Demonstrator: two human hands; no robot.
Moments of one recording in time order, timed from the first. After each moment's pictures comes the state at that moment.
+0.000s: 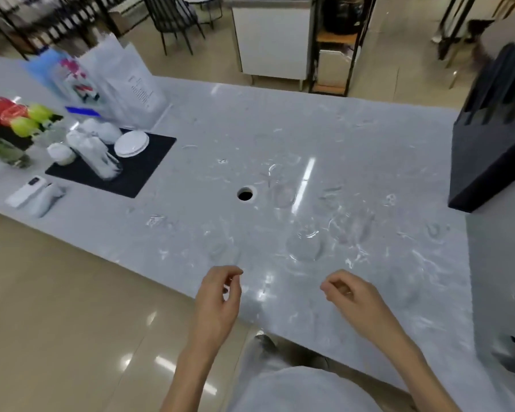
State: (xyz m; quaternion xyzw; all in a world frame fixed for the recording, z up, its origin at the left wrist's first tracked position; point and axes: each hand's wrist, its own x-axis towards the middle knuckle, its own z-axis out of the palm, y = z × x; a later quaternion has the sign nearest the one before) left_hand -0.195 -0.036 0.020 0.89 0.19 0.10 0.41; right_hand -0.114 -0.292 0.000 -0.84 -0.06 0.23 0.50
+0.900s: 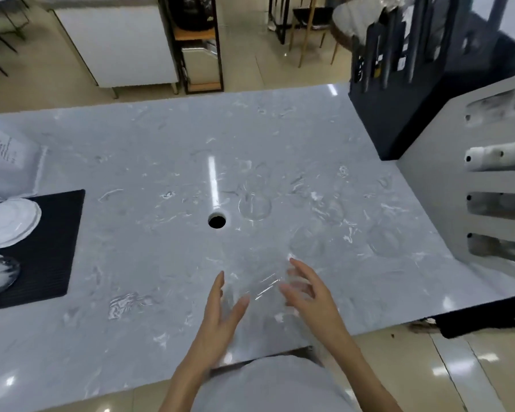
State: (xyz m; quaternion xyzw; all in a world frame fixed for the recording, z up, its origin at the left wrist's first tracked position) left_hand -0.103 0.142 -0.046 0.75 0.04 -0.27 0.60; right_hand -0.133 -0.073 -0.033 -0.73 0.21 0.04 0.65
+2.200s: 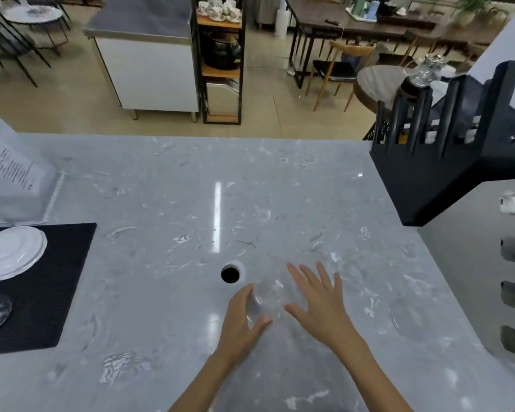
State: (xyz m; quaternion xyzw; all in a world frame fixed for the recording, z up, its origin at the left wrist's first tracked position) left_hand 0.033 0.099 -0.154 0.80 -0.11 -0.11 0.58; right_hand 0.019 -0.095 -0.026 -0.98 0.04 0.11 0.13
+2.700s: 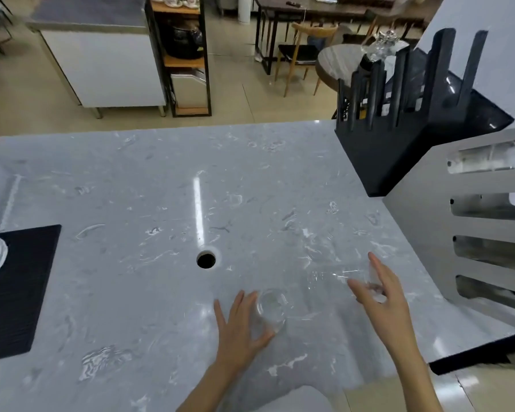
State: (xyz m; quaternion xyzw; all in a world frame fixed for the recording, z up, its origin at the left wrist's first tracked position) left_hand -0.033 0.068 -0.165 0.89 -0.20 -0.09 0.39; right_hand -0.093 -0.192 0.007 -0.82 0.30 -0.13 0.48
